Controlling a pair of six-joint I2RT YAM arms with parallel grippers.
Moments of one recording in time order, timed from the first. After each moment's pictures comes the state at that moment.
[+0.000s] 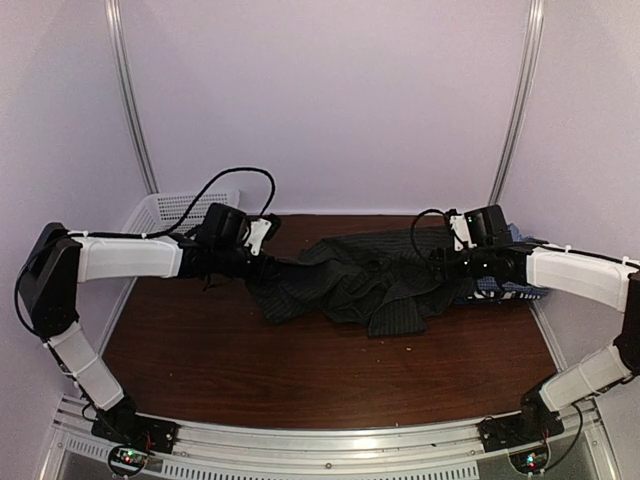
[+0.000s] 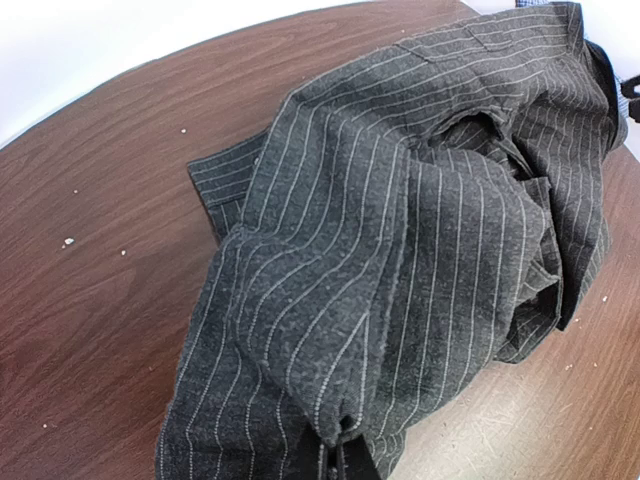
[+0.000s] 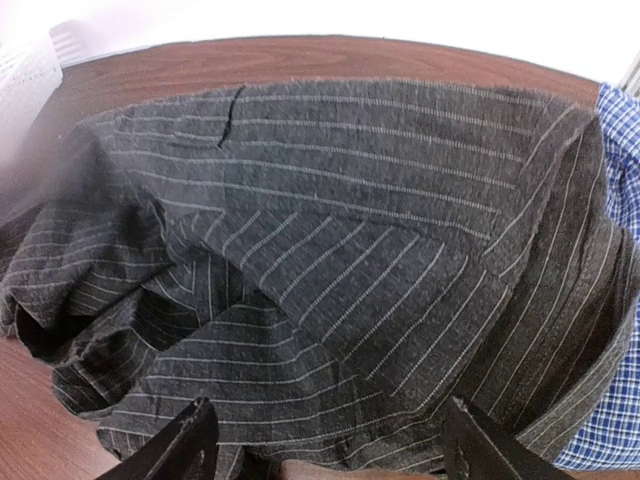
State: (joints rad) left arm -0.61 1.67 1.07 -0.08 0.18 -0.07; right arm 0.39 1.35 0.86 -0.22 0.06 0.22
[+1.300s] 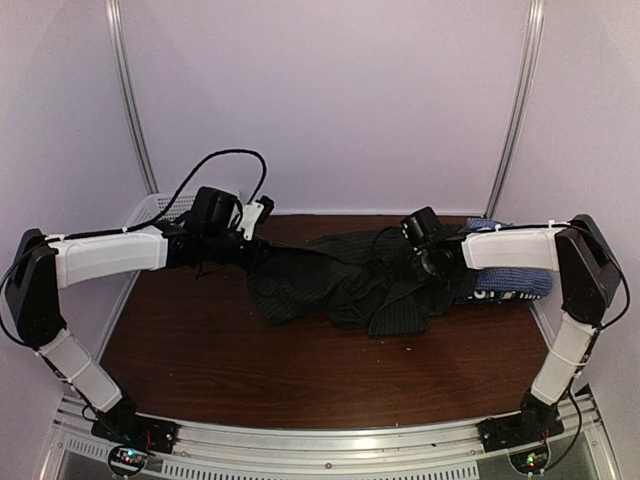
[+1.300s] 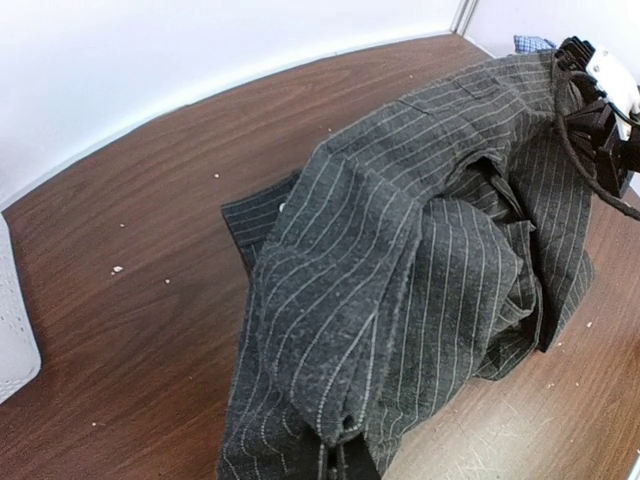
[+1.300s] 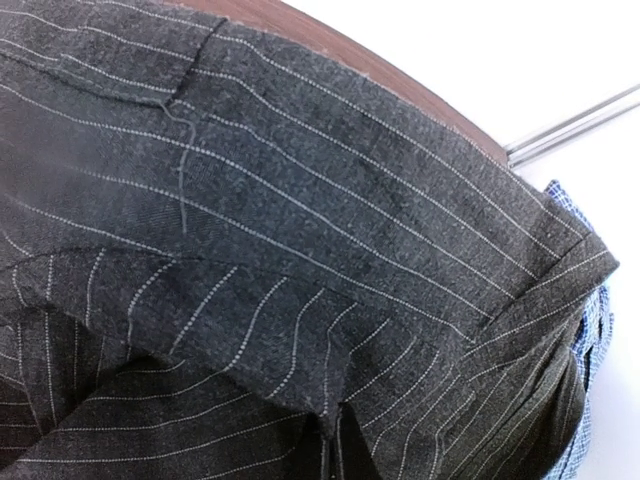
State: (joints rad) left arm -0.61 1.58 1.12 -0.17 0.15 -0.07; right arm 0.57 1.77 1.15 -0.29 0.65 -0.02
